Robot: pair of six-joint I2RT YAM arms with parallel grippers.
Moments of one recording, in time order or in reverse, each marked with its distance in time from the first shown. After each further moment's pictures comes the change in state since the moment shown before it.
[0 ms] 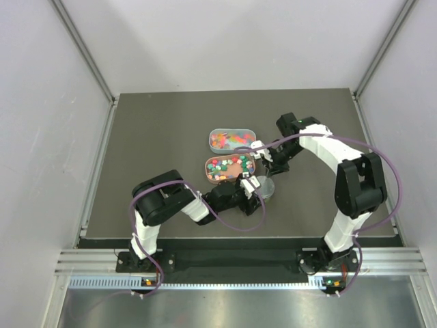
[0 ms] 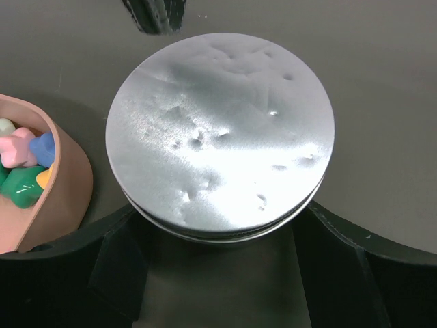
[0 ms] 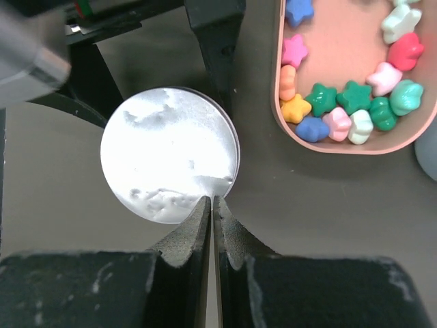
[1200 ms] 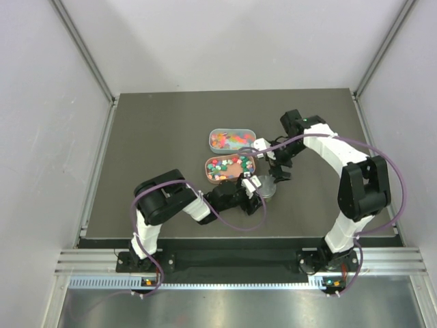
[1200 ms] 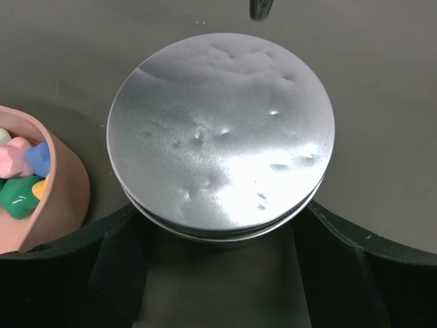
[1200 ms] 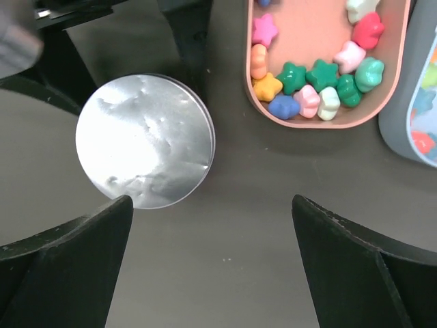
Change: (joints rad) left arm 0.000 0.017 0.016 0.006 0.004 0.002; right arm -0.020 -0.045 -0.010 0.047 0.049 0.001
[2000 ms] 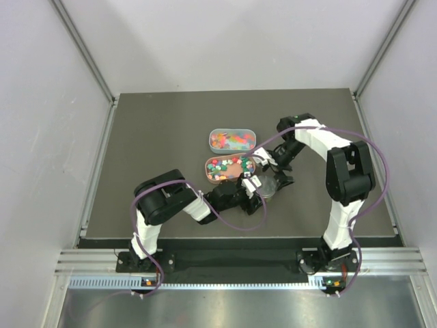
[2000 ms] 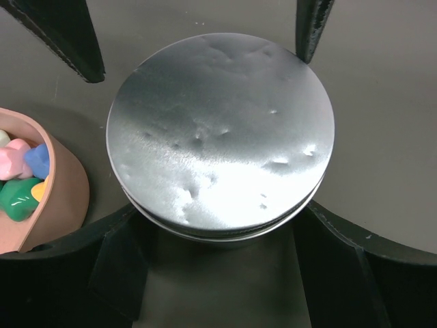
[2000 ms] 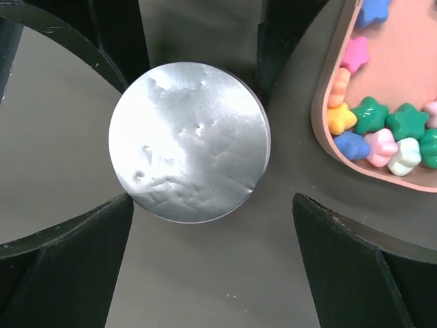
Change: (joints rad) left arm 0.000 0.003 0.005 -0.002 -0.001 0.001; right arm -0.021 0.202 0.112 -0.267 -0.066 -0.378
